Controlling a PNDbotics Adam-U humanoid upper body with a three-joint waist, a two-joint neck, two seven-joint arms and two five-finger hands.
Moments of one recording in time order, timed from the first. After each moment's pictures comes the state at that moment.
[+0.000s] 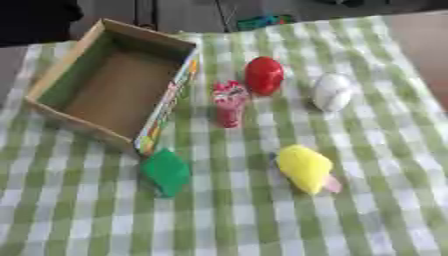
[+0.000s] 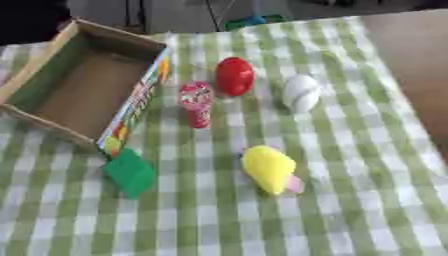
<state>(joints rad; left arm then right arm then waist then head) -0.44 0.44 0.24 -1.99 -0.04 -0.50 0.62 -0.48 -0.66 -0.28 -1.99 0.48 -0.20 -0.90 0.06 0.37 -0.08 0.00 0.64</state>
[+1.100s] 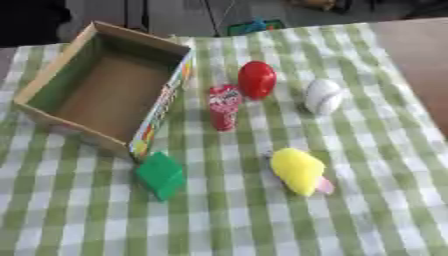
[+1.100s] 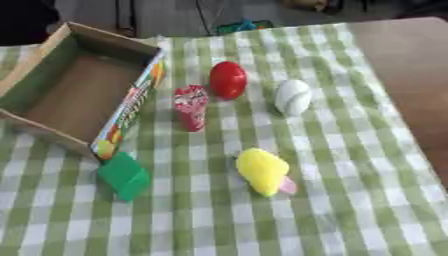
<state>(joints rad) -0.41 0.46 0.23 -1.99 -0.06 -0.51 0.58 -0.41 -0.86 -0.16 -1.99 0.65 0.03 -0.54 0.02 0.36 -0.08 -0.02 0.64</state>
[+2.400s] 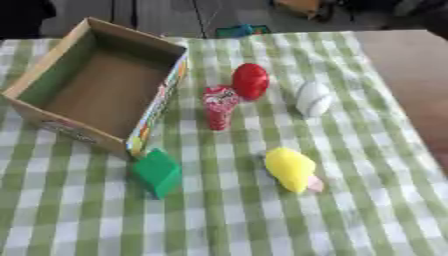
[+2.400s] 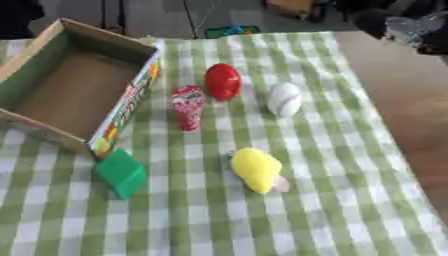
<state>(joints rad) -0.38 0.49 0.21 -1.99 -0.04 -0.48 0.53 -0.53 -1.26 0.16 -1.99 0.53 0.18 0.10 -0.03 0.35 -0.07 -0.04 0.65</state>
